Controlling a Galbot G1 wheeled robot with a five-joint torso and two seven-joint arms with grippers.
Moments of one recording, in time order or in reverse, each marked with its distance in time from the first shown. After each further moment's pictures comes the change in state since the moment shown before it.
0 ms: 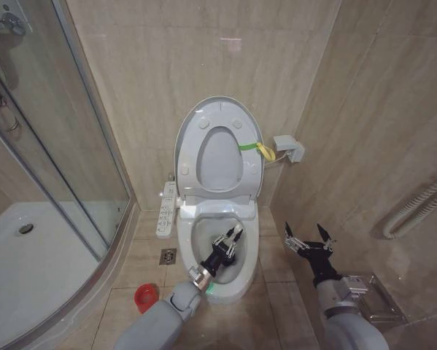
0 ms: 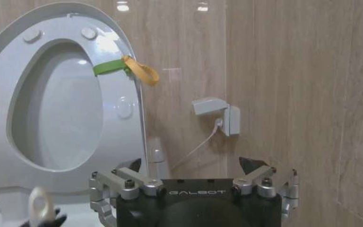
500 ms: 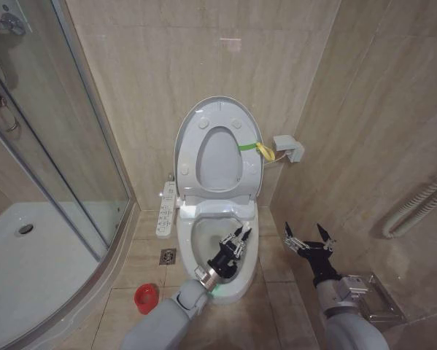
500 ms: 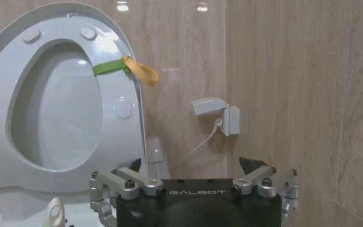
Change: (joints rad) left arm -0.043 -0.045 -0.006 0.155 -0.019 -0.026 0.025; right arm 0.000 0.000 0.000 0.000 0.000 0.000 0.000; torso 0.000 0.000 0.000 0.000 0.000
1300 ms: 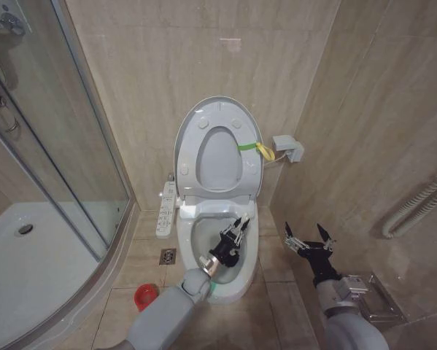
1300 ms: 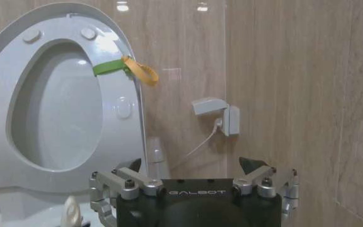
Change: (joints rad) left arm -0.031 -0.047 0.016 0.071 -0.004 0.014 -0.013; right arm 0.000 0.000 0.000 0.000 0.000 0.000 0.000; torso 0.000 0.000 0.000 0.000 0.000
